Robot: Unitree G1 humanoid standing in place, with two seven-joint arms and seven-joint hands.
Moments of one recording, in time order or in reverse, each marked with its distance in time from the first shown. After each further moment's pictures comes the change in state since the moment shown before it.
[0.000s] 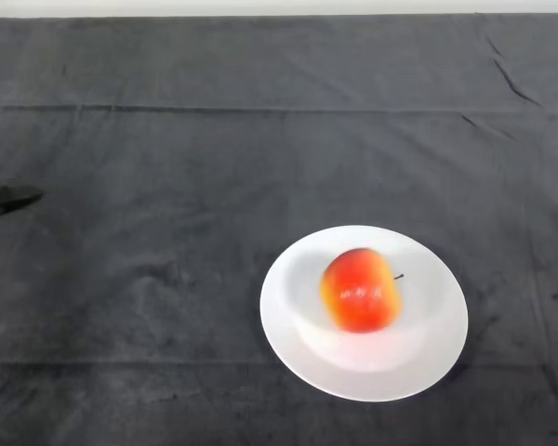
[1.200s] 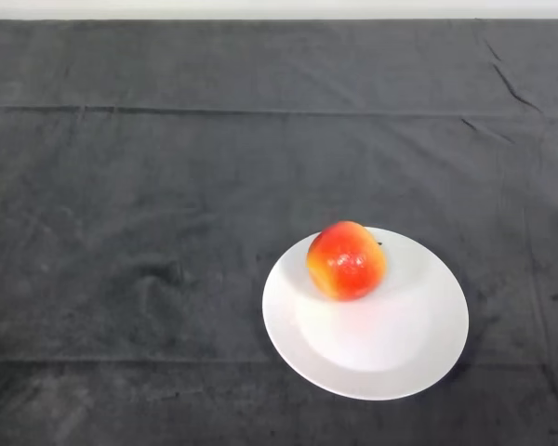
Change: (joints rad) left arm 0.216 0.021 0.463 -0.071 -0.002 -0.051 0.016; right arm -0.001 0.000 0.000 0.000 0.000 0.000 0.000
